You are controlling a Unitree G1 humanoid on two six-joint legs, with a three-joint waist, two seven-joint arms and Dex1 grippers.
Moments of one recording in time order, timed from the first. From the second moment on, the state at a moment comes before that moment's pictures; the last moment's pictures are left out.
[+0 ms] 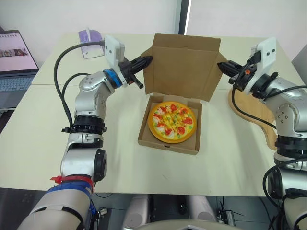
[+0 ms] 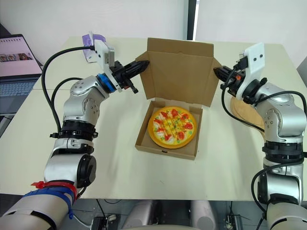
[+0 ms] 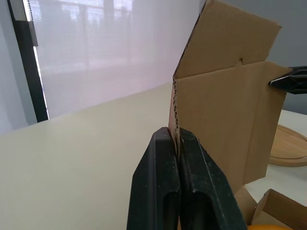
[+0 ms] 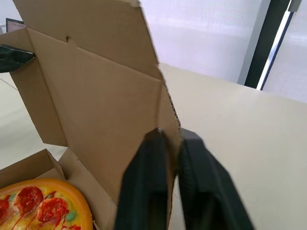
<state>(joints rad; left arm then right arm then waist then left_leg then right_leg) -0.97 0.35 0.12 0.62 -0.34 0.14 -0.94 -0.69 -0.57 -0.17 -0.05 0.42 0.69 0.62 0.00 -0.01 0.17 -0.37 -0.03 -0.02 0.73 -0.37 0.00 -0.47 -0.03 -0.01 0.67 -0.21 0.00</state>
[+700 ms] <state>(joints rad) -1.03 0.32 0.12 0.74 -0.26 -0.01 -0.78 -0.97 -0.55 0.01 0.44 0.18 0.30 0.65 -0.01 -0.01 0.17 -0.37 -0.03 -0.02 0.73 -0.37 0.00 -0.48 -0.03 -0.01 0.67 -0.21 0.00</state>
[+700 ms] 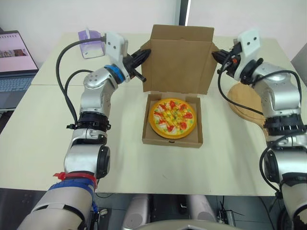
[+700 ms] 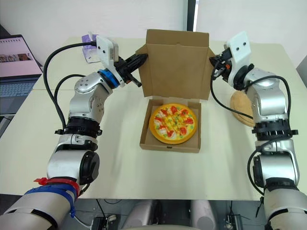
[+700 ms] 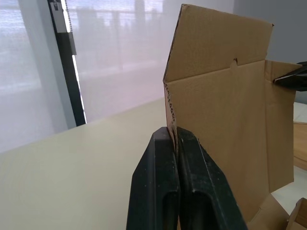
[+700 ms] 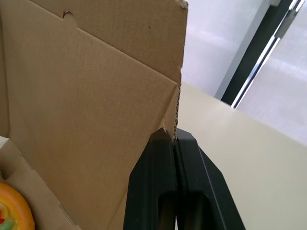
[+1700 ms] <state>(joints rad) -0.86 0.14 0.12 0.30 -0.26 0.19 -0.41 -0.76 -0.37 -0.13 -0.11 0.20 0.66 0.34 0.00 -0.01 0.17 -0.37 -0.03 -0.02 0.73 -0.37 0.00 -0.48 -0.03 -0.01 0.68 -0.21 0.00</state>
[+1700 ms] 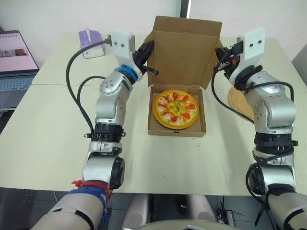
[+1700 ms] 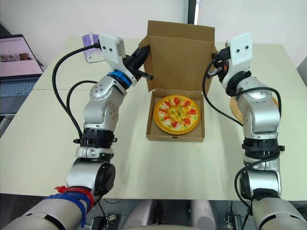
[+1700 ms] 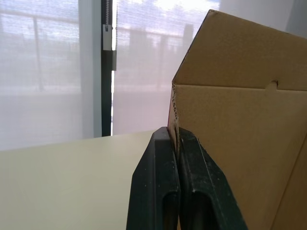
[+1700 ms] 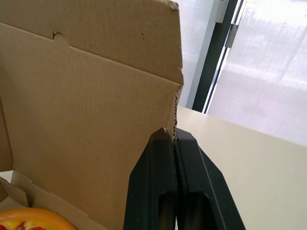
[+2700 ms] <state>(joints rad) -0.59 0.05 0.04 -0.06 -0.20 0.25 -0.24 -0.63 -0.26 -0.19 -0.41 0.34 0.94 0.21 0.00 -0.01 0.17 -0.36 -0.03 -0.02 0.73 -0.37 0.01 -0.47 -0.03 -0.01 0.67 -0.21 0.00</state>
